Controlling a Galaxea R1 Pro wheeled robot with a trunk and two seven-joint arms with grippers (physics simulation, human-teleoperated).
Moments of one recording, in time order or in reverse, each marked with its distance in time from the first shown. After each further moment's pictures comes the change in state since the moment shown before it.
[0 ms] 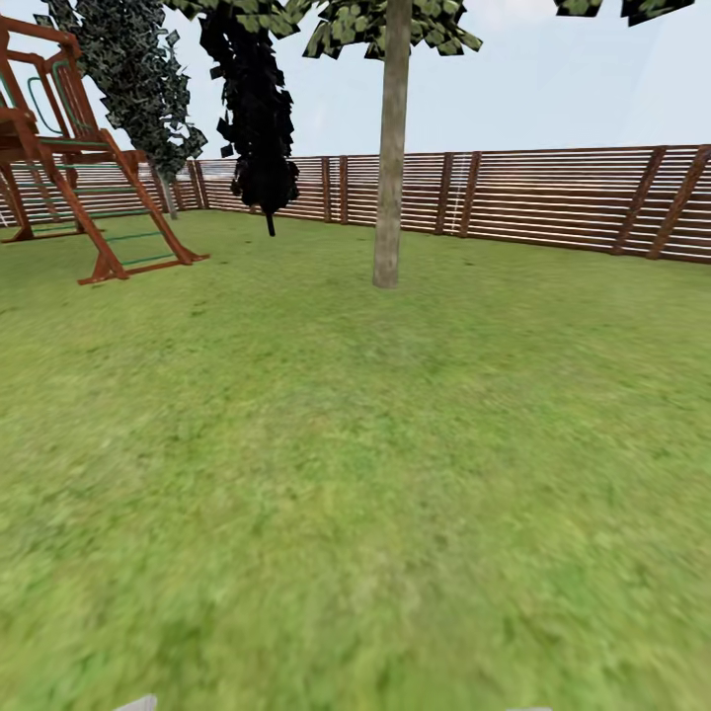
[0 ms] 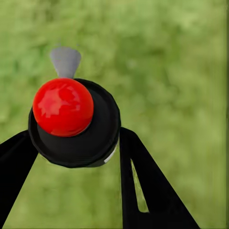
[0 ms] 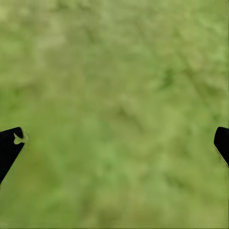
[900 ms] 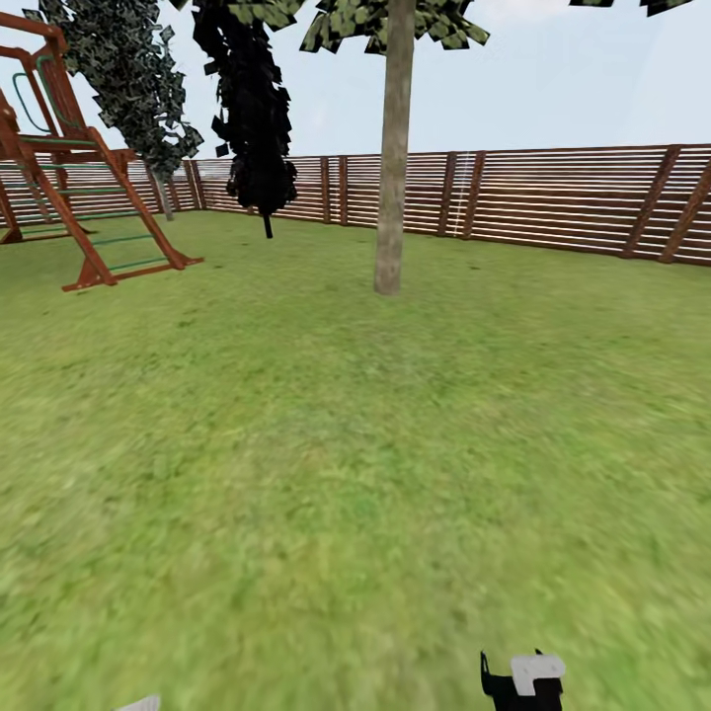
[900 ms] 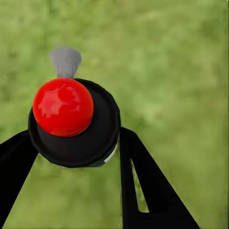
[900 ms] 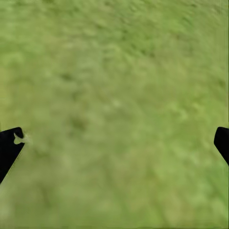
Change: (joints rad) left arm 0.000 -0.006 -0.003 0.000 -0.009 0.000 -0.003; right arm 0.000 0.003 0.003 -0.209 0.002 -0.002 0.002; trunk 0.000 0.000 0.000
